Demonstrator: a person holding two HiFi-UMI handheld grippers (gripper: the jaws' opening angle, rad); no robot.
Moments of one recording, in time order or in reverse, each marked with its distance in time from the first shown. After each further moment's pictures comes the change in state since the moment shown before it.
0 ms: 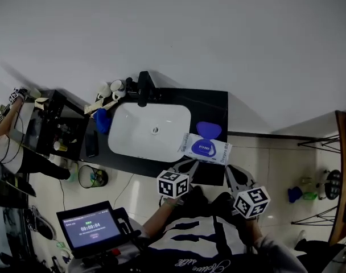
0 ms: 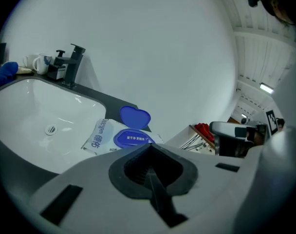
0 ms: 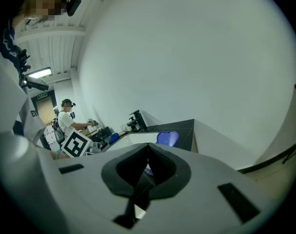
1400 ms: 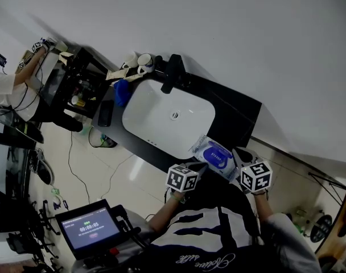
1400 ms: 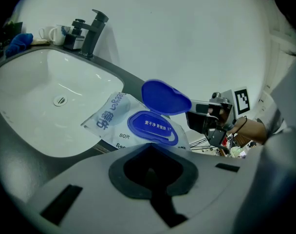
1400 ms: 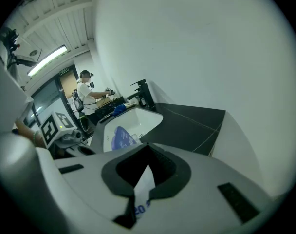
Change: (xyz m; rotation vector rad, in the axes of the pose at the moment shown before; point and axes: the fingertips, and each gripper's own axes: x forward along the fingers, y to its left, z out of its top) left arm 0.044 0.042 -0.032 -0.236 0.166 0.132; right arm 0.161 -0.070 -0.013 -0.218 0.379 0.284
